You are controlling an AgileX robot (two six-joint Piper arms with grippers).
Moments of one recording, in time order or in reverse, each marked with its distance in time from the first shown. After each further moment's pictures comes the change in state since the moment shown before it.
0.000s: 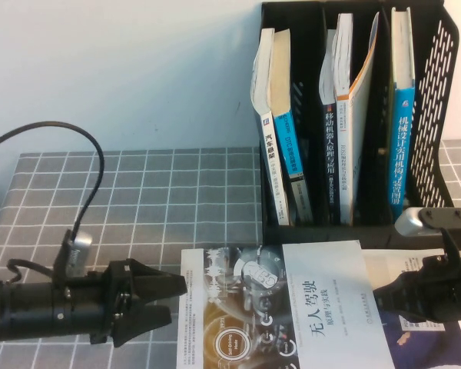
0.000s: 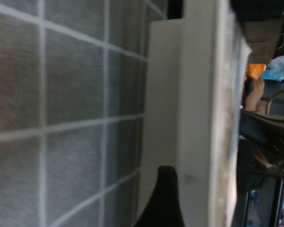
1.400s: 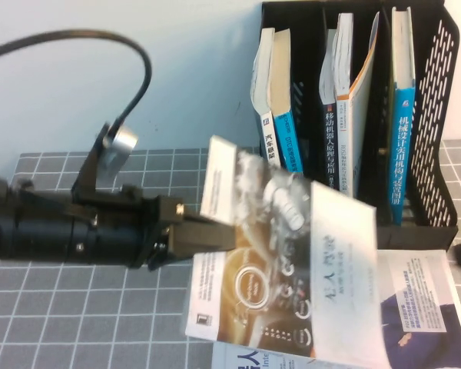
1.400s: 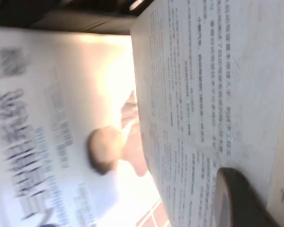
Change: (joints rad) right arm -0.098 -0.505 0.011 -0.564 0.066 0.398; left arm -0.254 -0.477 -0.246 0.258 -0.103 -0.470
